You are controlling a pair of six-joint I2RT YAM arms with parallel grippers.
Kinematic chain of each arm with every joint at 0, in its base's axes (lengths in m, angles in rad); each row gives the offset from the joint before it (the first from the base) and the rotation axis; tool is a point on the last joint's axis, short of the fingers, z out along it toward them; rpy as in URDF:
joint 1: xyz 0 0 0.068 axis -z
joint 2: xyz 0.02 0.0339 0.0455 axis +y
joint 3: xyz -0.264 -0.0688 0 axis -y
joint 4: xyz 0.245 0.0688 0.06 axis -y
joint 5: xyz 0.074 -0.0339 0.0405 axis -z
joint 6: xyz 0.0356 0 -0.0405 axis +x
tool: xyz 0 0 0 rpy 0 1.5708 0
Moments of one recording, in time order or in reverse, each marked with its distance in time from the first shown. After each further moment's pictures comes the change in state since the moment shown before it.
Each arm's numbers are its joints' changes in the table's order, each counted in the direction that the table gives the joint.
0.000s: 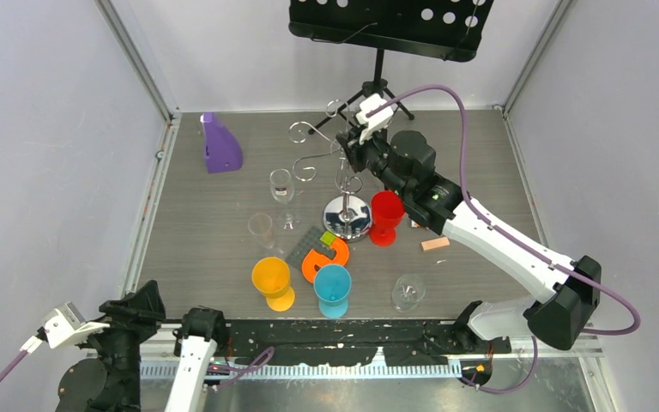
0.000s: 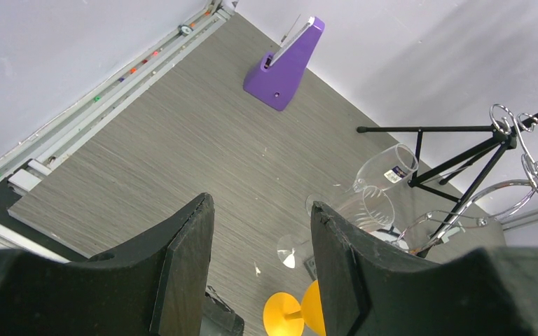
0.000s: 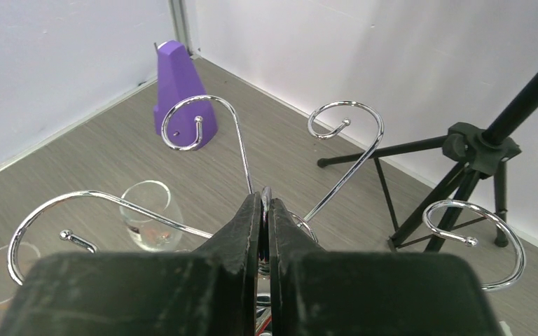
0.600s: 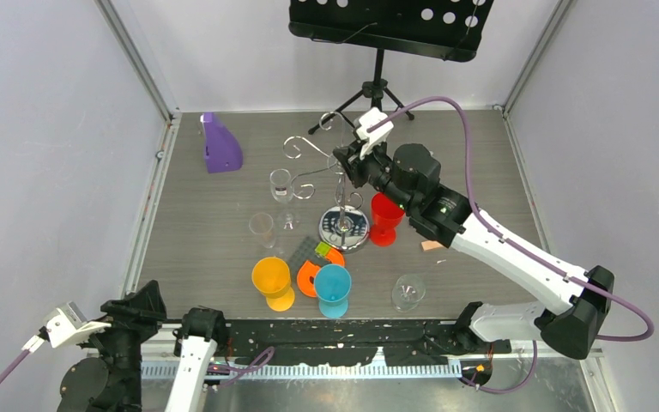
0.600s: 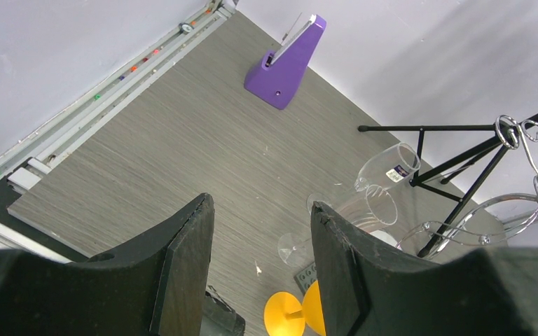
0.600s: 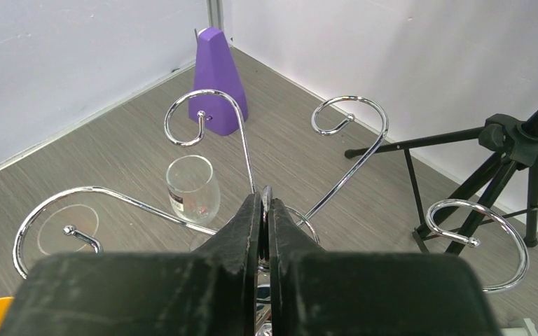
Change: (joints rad) left arm 0.000 -0.008 -0.013 0.000 0.000 -0.002; right arm -0.073 -0.085 -0.049 -0.057 -0.009 0.020
